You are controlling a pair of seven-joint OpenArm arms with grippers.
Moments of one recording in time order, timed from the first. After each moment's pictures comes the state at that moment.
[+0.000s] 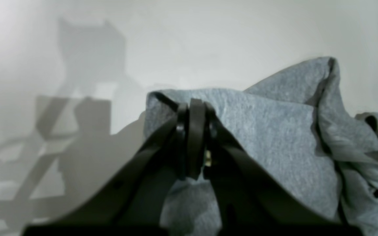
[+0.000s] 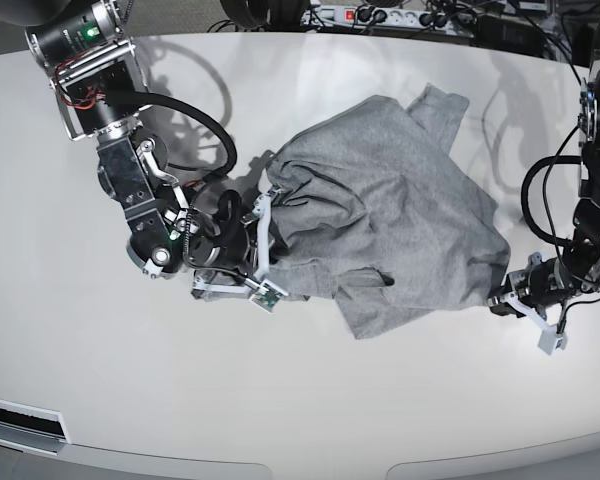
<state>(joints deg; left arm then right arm) -33.4 -28.9 12.1 29.5 -43.2 -28.7 29.4 14.4 6.7 -21.2 72.8 9.1 37.7 -40.2</state>
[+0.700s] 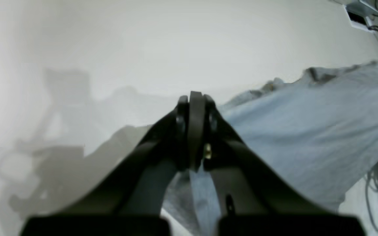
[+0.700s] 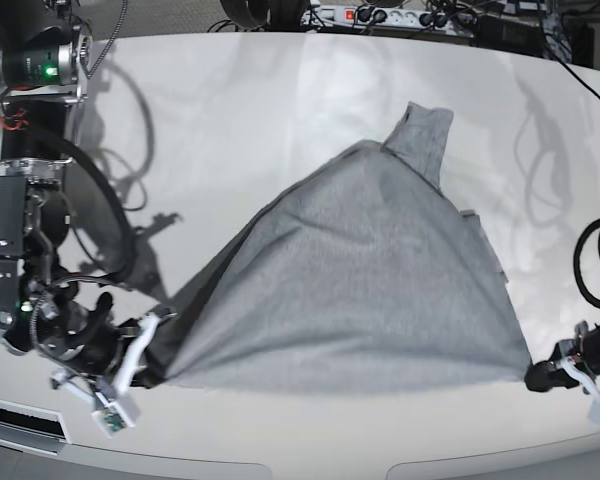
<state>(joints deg) -45.6 -36.0 12.2 29.5 -50.4 -43.4 35.8 19.1 14.0 3.4 89.8 17.0 31.6 -52.3</state>
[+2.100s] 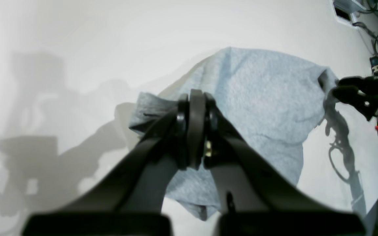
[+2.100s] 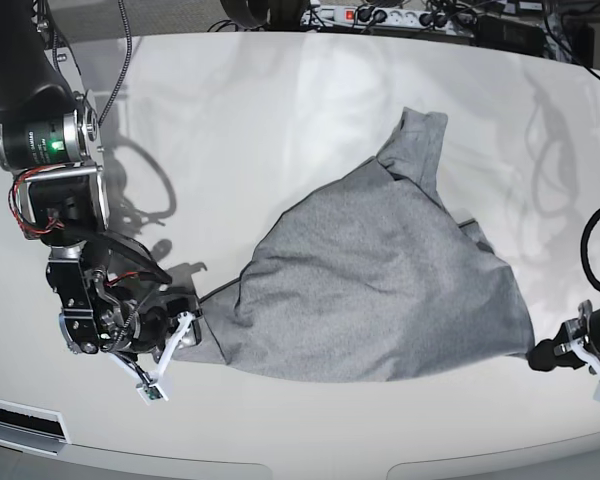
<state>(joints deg) -42.5 -37.6 12.2 29.5 -59.7 -43.7 43.0 34.6 9.3 -6.9 39.2 7.5 24.3 -30.6</state>
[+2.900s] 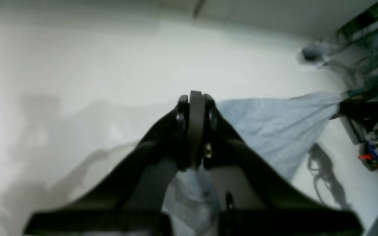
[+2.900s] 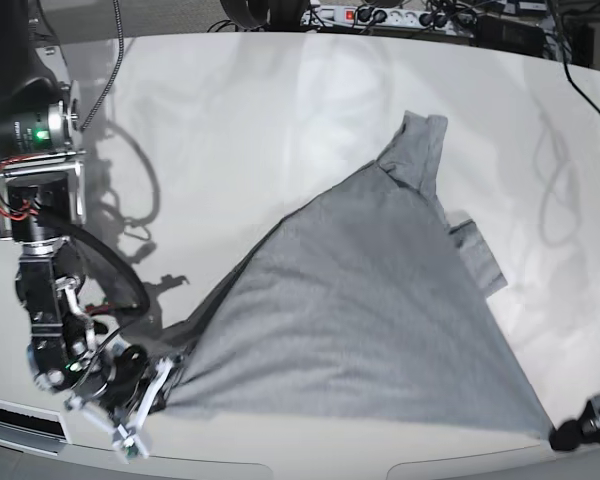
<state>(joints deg) -56.5 -38.6 12.2 29.5 -63.8 -43.7 47.2 32.6 14.6 -6.9 65.3 8.4 19.7 -37.8</state>
